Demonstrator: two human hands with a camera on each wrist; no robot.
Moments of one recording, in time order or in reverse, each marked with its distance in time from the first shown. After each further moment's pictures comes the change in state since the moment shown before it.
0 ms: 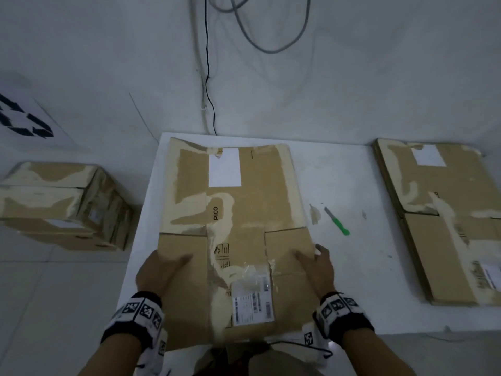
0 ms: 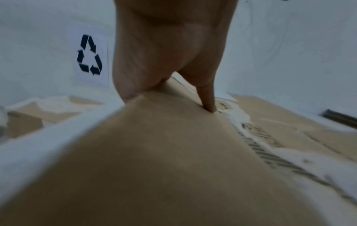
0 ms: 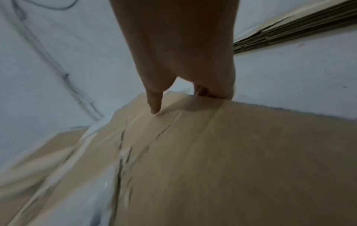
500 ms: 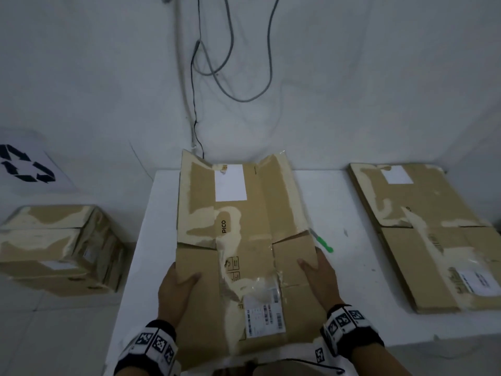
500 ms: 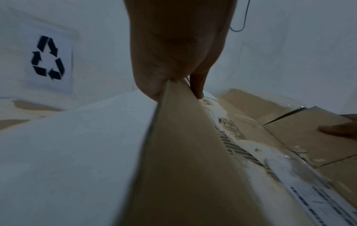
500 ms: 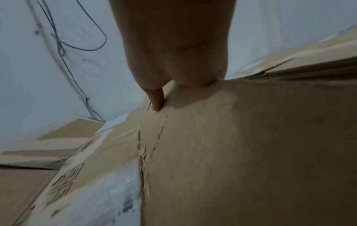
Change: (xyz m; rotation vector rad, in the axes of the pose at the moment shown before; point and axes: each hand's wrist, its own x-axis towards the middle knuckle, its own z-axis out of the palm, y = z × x) left_hand -0.052 0.034 0.021 -0.353 0.052 0.420; right_hand -0.012 -0.019 -0.047 0.042 0.006 -0.320
